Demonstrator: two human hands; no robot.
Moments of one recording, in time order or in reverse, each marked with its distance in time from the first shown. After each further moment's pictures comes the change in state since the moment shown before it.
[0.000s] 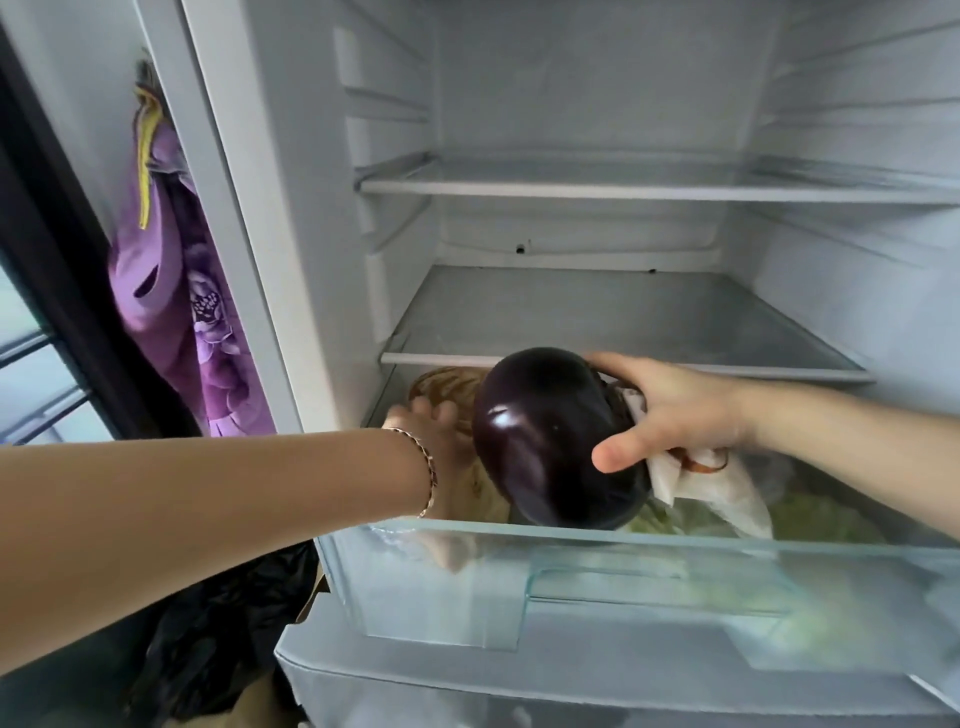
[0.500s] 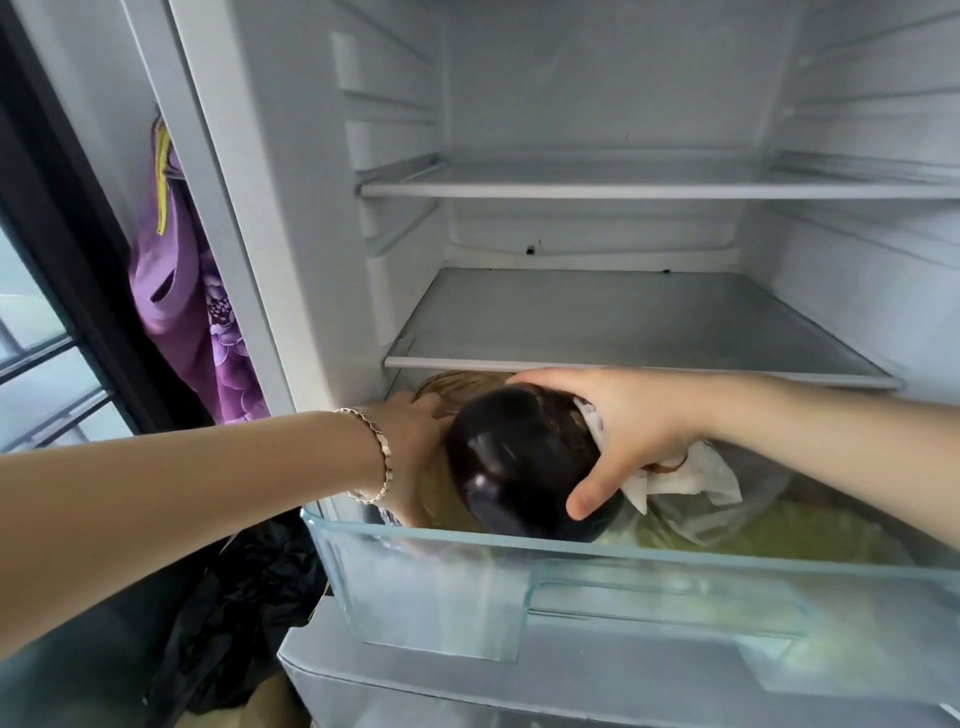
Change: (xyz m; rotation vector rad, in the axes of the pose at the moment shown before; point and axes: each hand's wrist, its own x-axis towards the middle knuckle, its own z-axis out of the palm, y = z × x) left_hand 0.001 -0.033 0.006 -0.086 0.048 0.122; right_hand 0.028 -0.007 0.006 -0.522 -0.132 0.028
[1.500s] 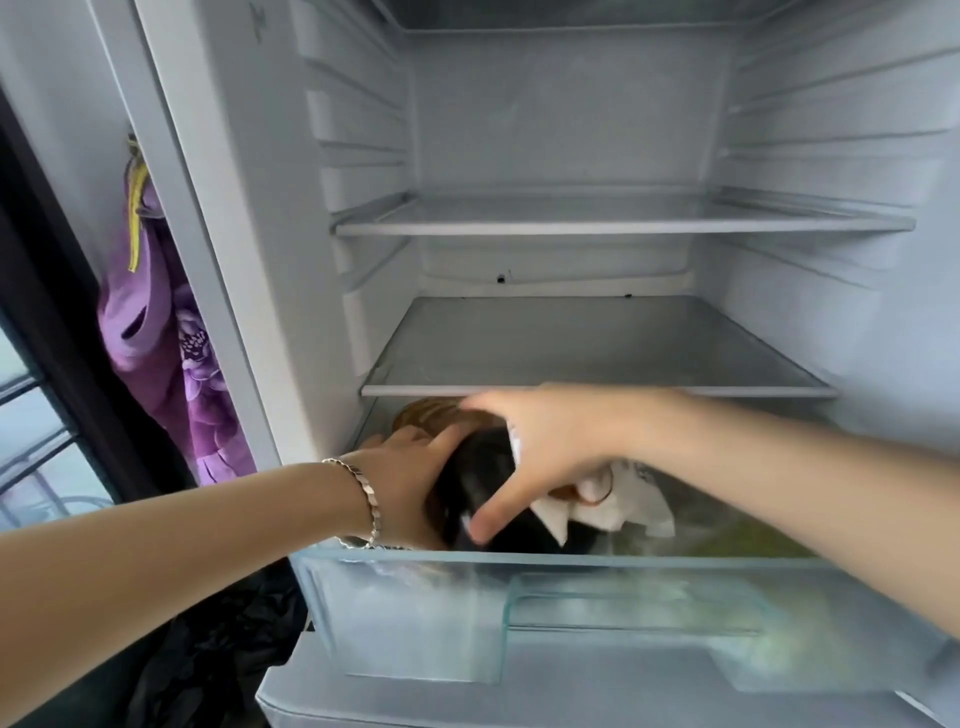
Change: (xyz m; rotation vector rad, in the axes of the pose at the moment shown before) left_hand 0.001 0.019 0.013 -0.262 0.255 0.058; right_hand -0.006 -0.050 -0.002 -0.121 0.043 0.127
